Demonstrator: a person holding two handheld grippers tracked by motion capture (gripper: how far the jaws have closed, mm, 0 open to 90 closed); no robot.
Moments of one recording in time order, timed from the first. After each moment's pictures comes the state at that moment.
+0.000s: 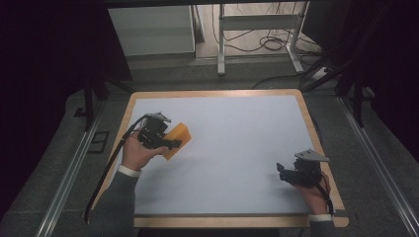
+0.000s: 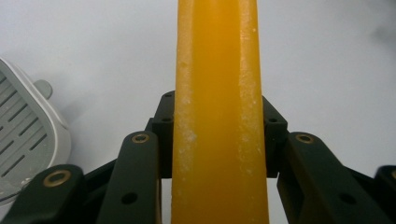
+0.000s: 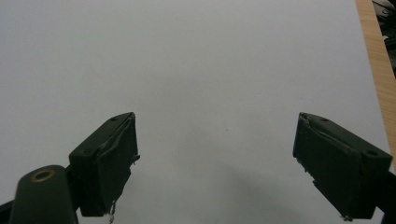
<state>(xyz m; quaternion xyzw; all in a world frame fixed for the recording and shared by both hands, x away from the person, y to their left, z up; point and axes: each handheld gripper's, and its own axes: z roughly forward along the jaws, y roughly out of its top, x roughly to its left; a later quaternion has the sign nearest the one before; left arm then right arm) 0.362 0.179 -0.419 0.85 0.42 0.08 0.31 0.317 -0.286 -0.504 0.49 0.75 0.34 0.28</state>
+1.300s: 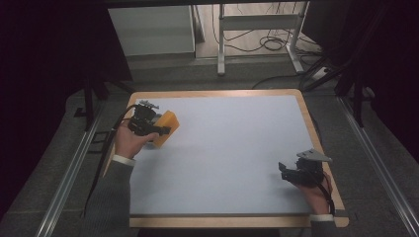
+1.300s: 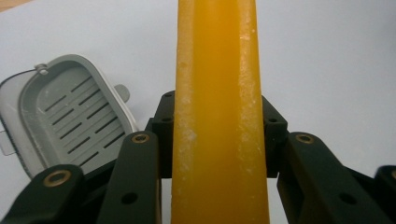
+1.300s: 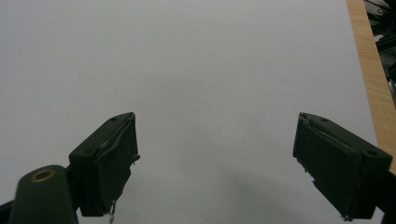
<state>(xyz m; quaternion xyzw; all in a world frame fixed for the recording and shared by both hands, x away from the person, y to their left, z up) 0.394 0.213 -0.413 0.81 0.48 0.10 0.32 0.317 -0.291 -0.503 0.49 0.75 0.34 0.28</state>
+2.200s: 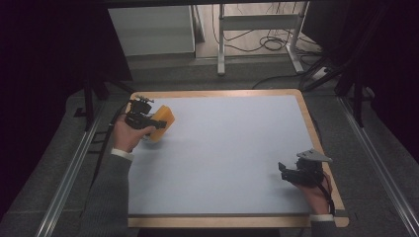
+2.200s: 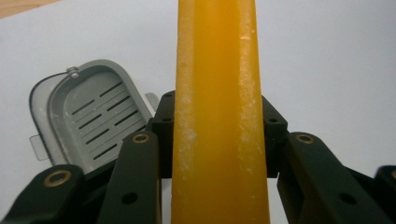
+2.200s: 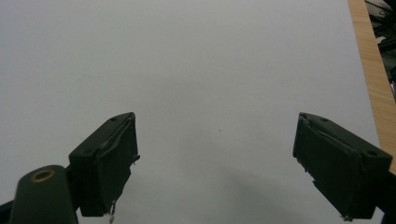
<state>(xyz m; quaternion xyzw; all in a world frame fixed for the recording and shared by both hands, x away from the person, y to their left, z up) 0.415 0.230 -0.417 0.80 0.51 0.10 0.32 0.317 -0.291 -0.503 0.49 0.75 0.34 0.28</state>
